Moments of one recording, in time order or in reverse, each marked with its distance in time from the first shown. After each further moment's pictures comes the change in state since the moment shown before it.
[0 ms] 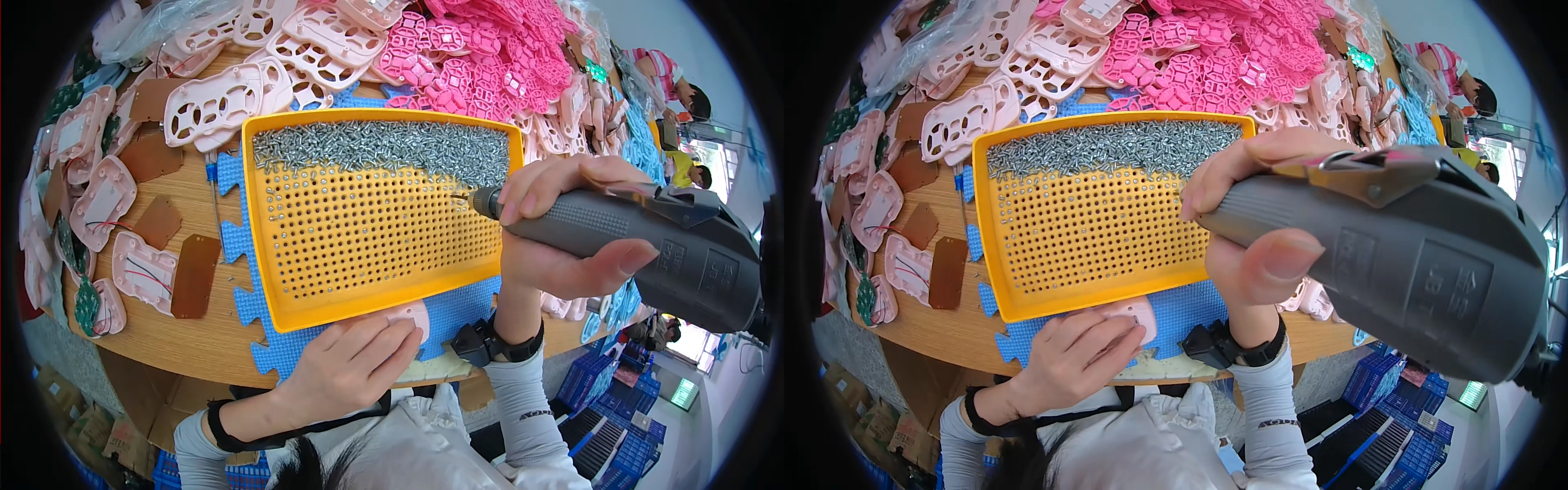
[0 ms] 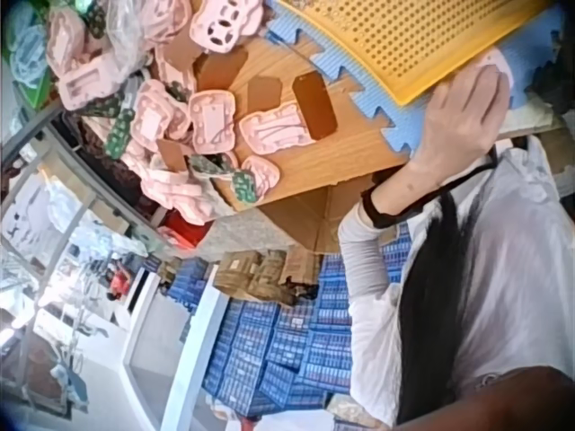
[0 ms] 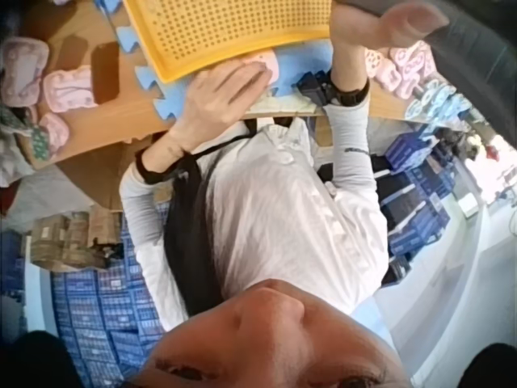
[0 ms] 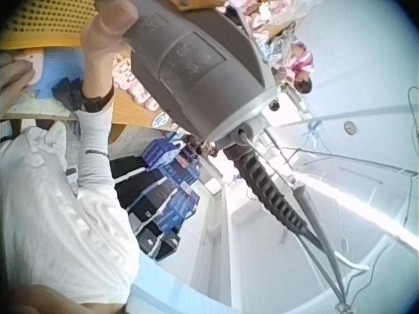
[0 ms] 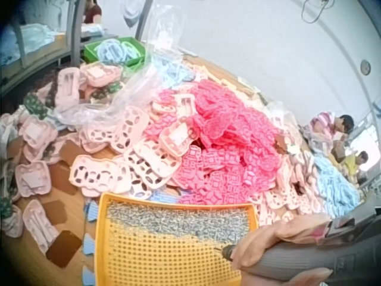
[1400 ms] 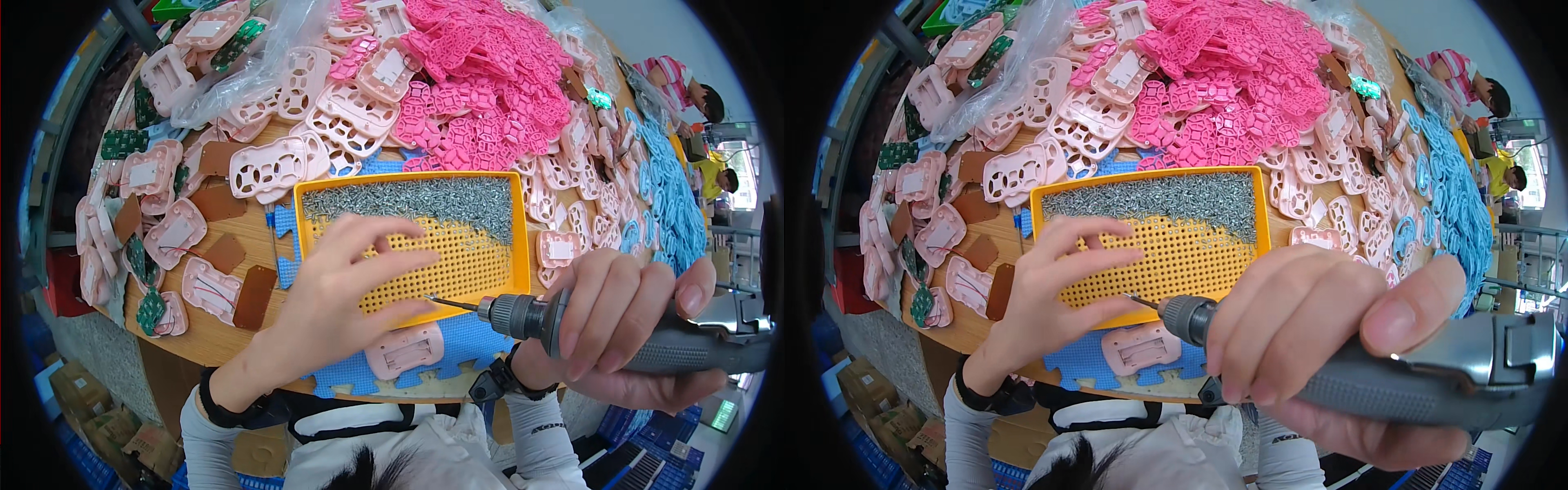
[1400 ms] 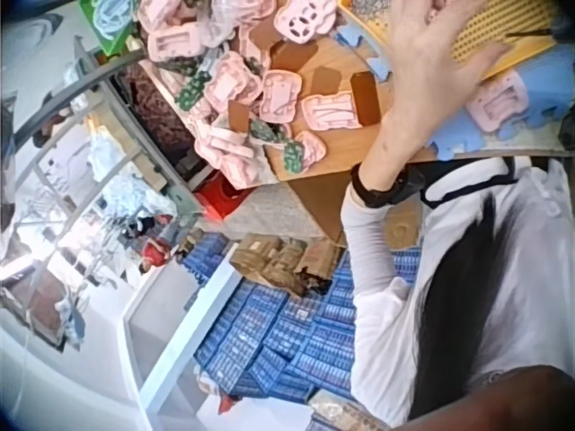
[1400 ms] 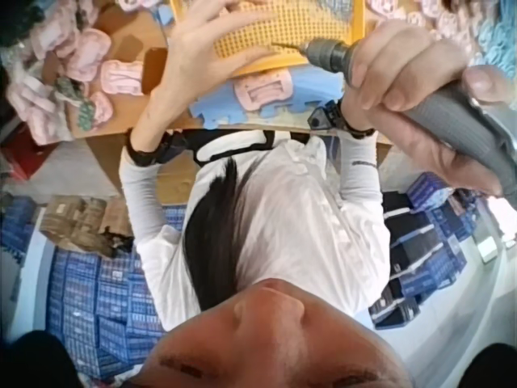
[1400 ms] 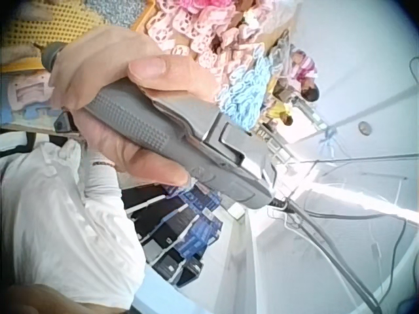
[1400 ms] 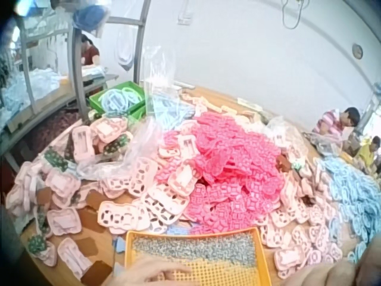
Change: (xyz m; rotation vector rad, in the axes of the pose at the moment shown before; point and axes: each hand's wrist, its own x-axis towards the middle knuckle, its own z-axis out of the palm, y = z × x) left_hand 0.086 -0.038 -0.070 -0.228 0.046 -0.165; right_hand 0.038 -0.093 -0.001 0.425 -0.242 0.167
